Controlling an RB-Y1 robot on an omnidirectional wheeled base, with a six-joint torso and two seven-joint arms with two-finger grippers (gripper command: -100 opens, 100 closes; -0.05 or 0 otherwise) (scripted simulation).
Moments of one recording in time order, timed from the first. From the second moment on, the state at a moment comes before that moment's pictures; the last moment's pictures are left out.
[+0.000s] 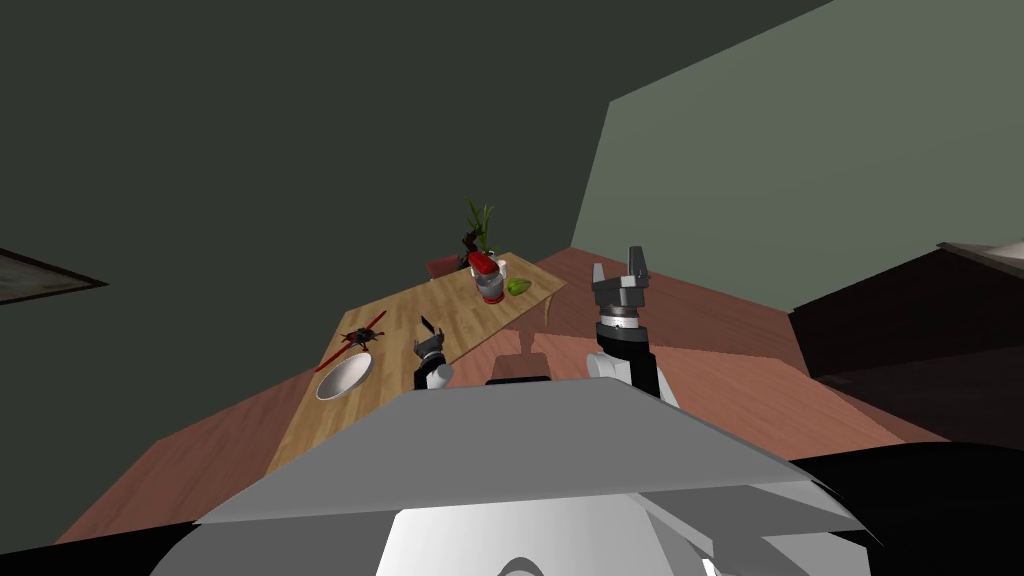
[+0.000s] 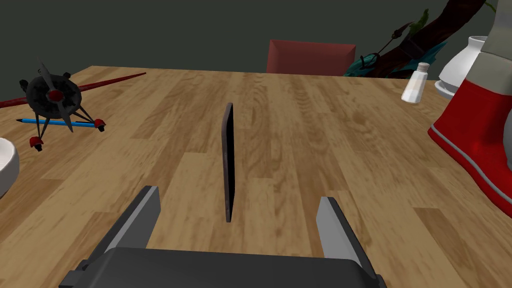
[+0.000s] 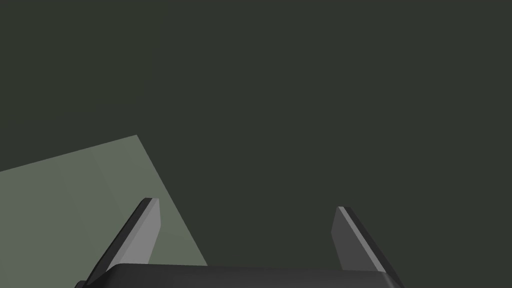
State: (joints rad) left arm 0.14 0.11 0.12 -1.15 0.91 -0.57 0.88; right arm 0.51 0.01 0.03 -2.35 0.04 -0.44 -0.15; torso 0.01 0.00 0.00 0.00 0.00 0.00
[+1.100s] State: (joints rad) left arm 0.02 0.16 0.19 -1.00 0.96 -0.56 0.95; right arm 0.51 0.01 0.03 -2.35 0.04 -0.44 -0.15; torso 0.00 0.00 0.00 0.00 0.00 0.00
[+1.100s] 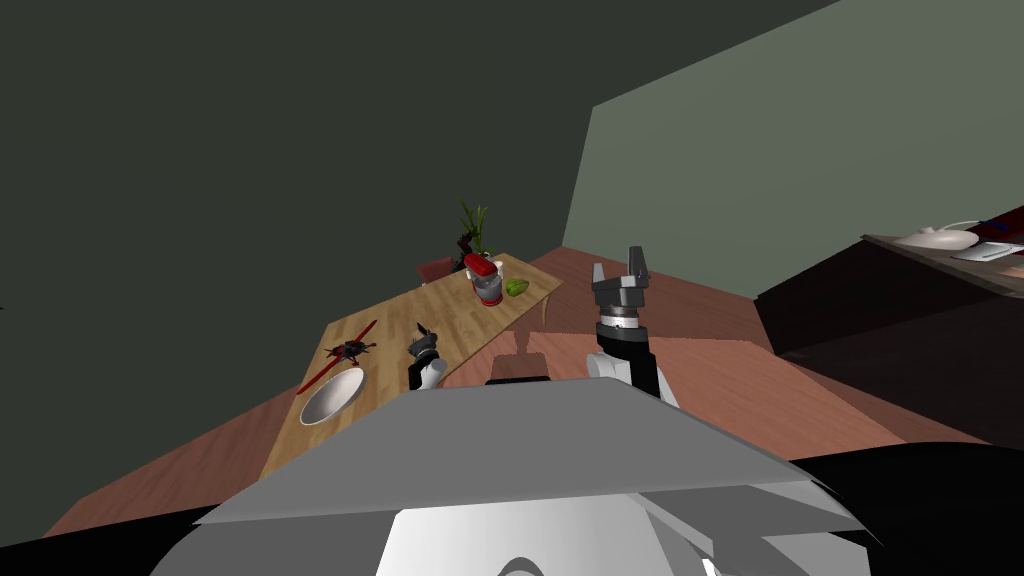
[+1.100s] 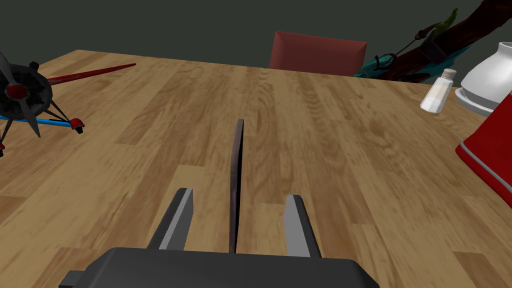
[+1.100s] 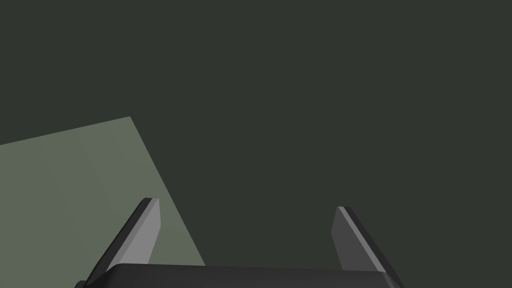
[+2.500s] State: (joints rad) left arm -0.02 0.18 0.25 -0.95 1.00 -0.43 0.91; right arm 0.51 0.01 0.03 -2.35 0.04 -0.44 -0.15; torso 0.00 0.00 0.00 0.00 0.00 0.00
